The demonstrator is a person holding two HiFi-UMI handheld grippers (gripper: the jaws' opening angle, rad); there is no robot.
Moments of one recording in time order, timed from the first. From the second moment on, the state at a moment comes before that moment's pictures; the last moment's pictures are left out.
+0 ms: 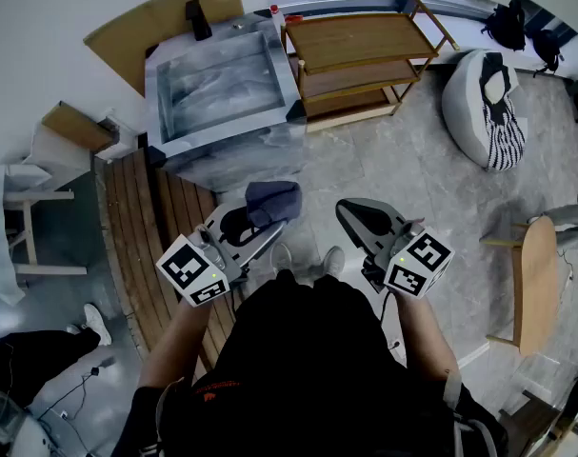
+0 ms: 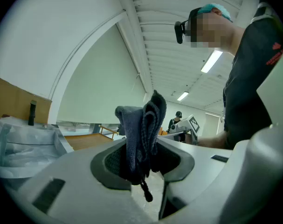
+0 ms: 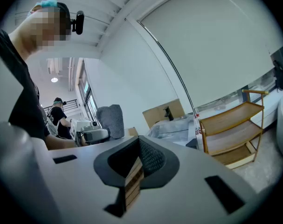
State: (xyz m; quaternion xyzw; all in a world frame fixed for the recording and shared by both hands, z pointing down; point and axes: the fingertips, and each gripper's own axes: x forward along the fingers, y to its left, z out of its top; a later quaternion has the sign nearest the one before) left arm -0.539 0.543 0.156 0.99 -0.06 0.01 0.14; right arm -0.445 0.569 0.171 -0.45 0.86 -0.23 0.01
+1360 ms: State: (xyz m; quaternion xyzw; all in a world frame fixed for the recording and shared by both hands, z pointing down) left arm -0.391 0.583 0.155 0.99 -0.09 0.02 0.12; right arm -0.288 0.609 0.167 -0.44 0.86 -0.23 0.04
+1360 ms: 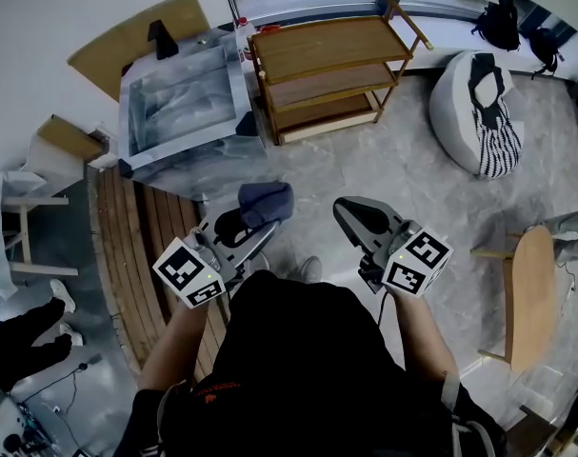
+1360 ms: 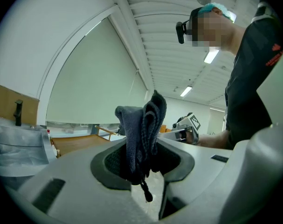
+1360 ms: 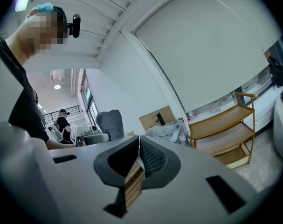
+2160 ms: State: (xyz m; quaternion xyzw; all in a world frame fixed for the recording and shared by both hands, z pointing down) left arm -0.323 0.556 0.167 0.99 -0.08 0.02 0.12; right arm -0.217 0.591 0.177 -0.46 0.86 -0.23 0.05
